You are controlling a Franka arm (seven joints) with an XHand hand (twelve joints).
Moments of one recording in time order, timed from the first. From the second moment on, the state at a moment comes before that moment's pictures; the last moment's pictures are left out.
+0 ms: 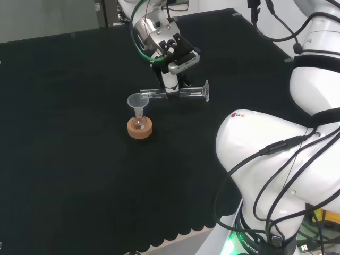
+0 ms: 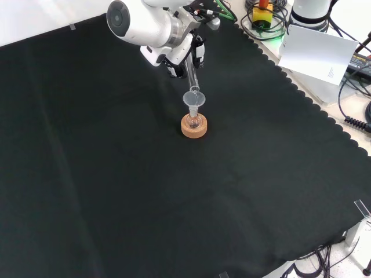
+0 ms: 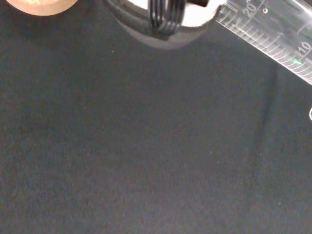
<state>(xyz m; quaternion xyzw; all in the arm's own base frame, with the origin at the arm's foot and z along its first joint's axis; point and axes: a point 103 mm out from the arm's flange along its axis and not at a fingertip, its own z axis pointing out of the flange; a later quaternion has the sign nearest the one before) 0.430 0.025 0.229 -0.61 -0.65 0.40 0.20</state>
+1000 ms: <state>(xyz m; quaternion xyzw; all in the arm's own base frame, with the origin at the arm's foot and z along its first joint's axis) 0.429 0.008 0.237 -0.62 -0.65 0.41 0.19</state>
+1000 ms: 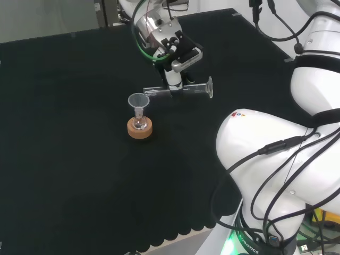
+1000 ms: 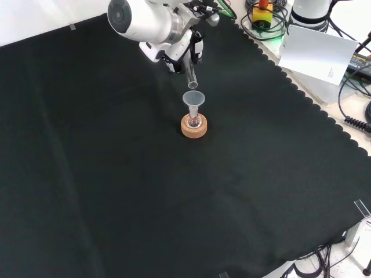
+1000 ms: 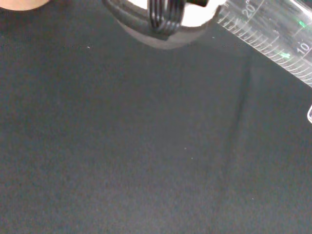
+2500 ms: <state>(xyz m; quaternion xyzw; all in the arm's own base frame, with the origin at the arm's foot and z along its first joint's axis) 0.435 0.038 0.244 -0.60 -0.65 0.43 0.18</state>
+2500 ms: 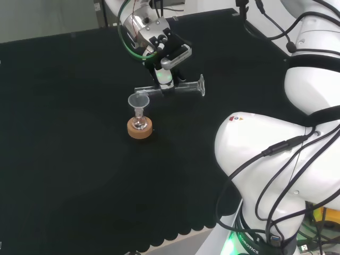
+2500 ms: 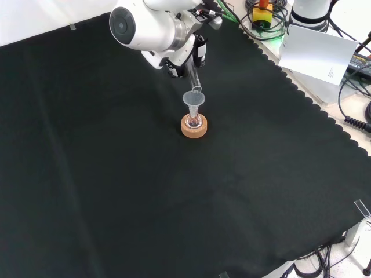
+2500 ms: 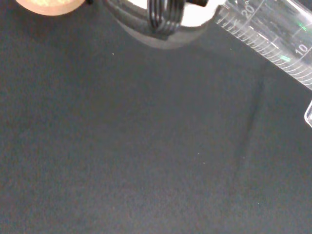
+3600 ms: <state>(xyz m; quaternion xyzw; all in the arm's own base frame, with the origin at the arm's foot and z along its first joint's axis) 0.429 0.047 0.251 -0.58 -0.68 0.41 0.18</state>
